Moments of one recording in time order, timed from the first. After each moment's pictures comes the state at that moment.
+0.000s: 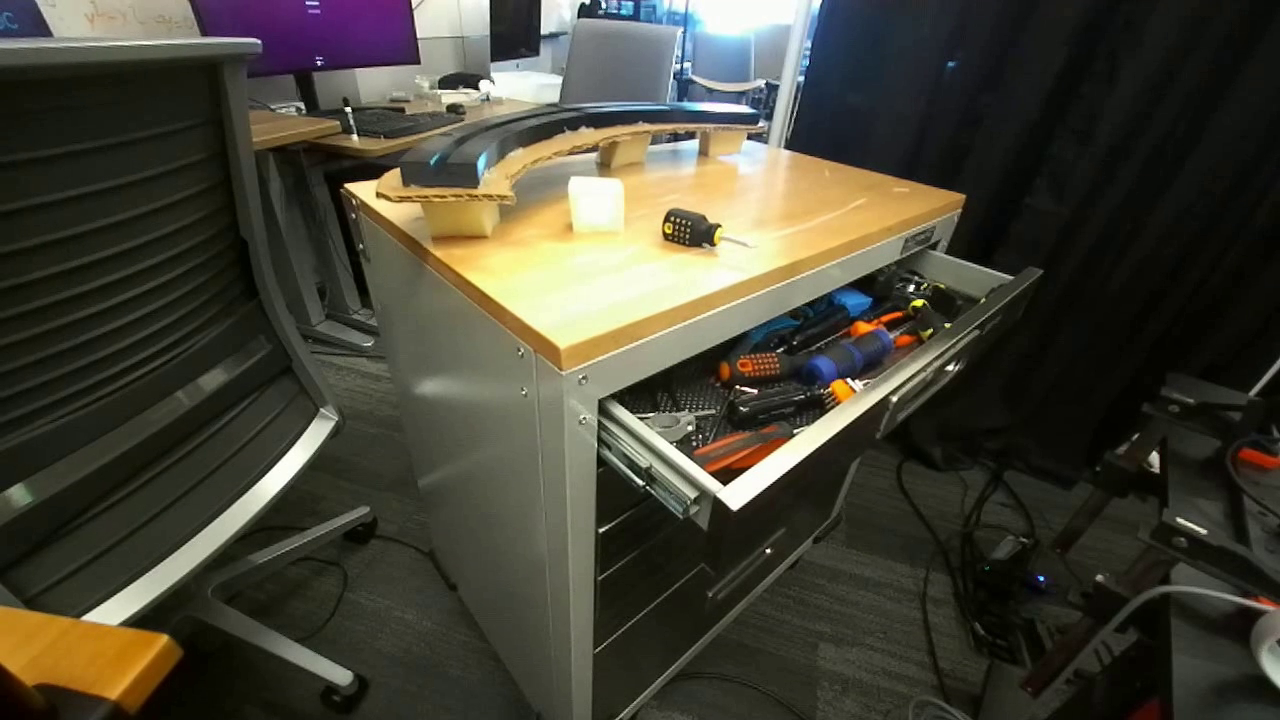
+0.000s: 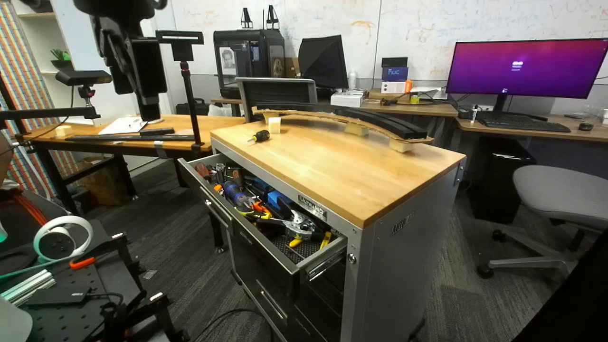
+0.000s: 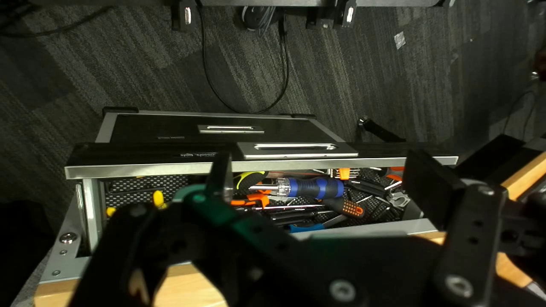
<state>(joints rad) -0.06 -0.88 -0.31 -2.69 0.01 1.78 -0.31</state>
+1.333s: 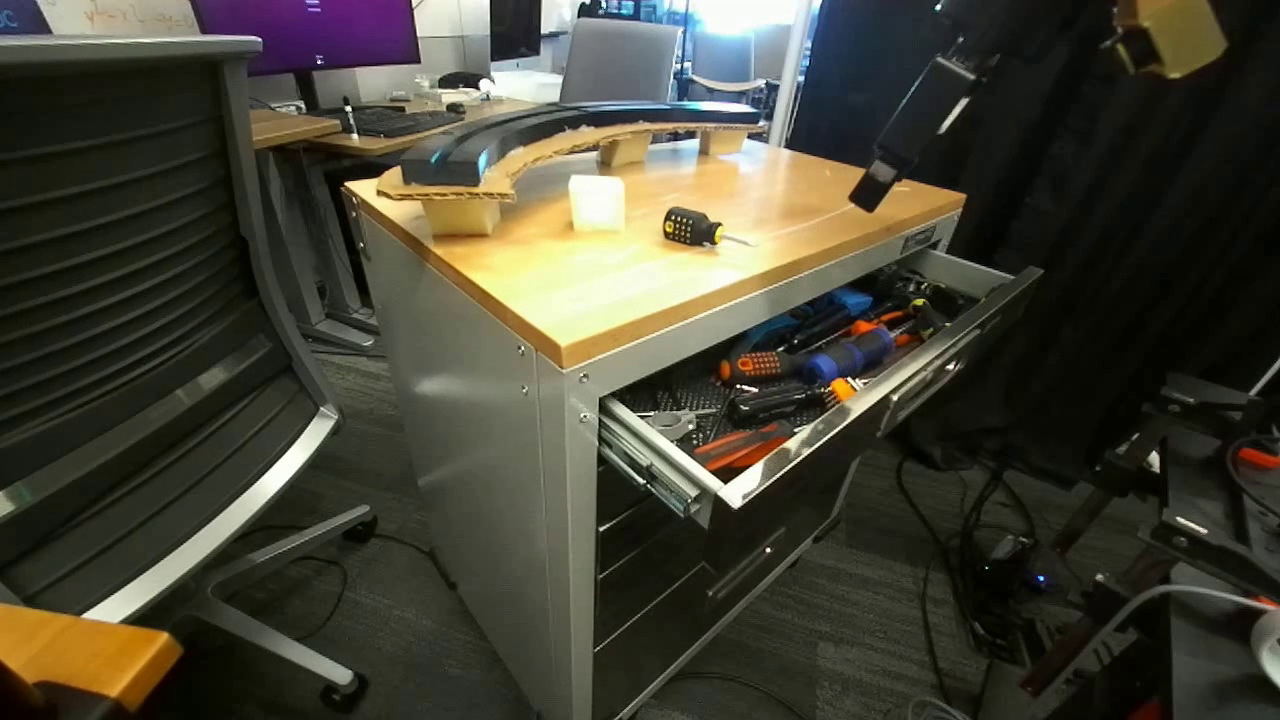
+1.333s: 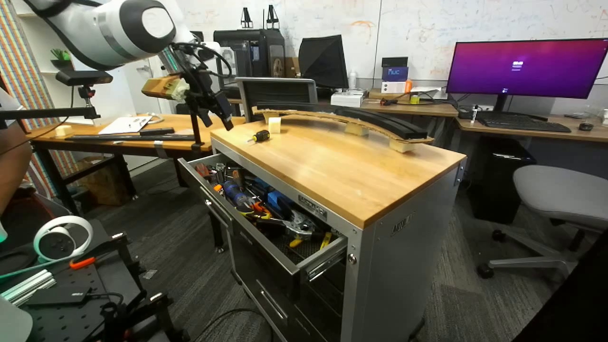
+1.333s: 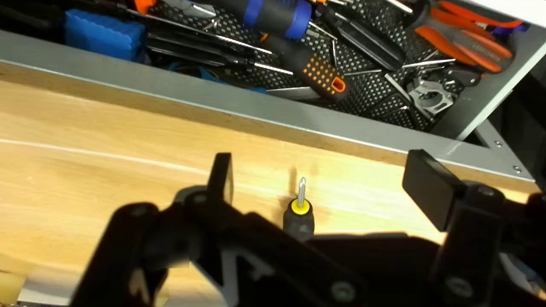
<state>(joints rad) 0.04 -0.12 0.28 -2.57 -0.27 2.79 0.38</state>
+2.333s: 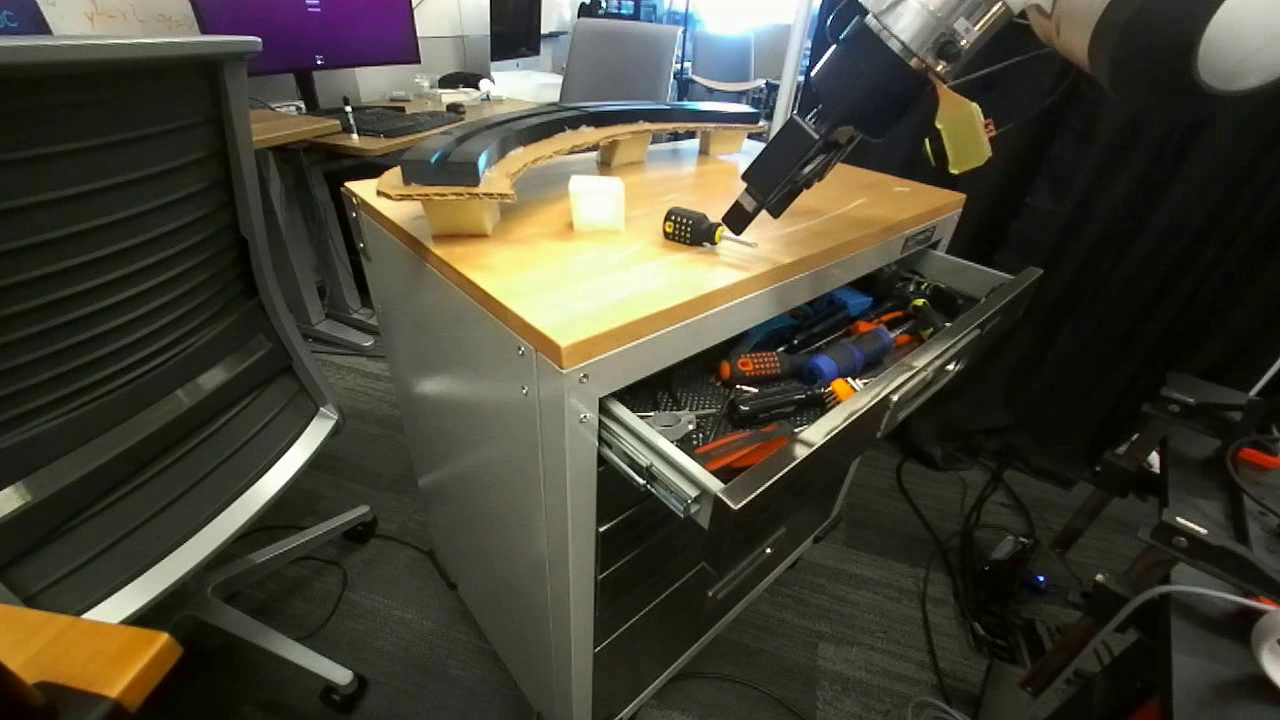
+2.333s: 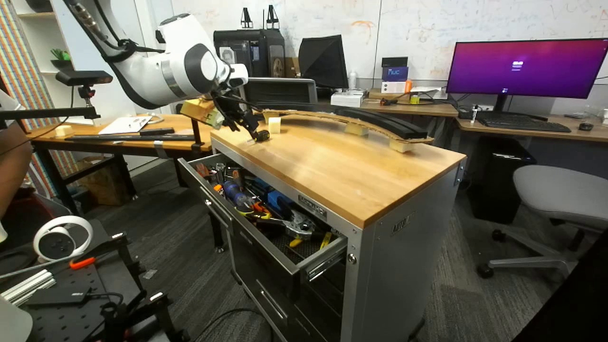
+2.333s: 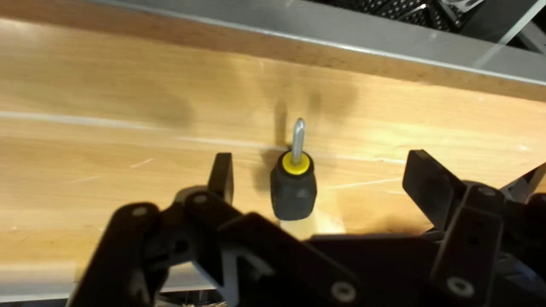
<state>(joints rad) 0.09 0.21 0.13 -2.39 -0.54 3.16 0.59</state>
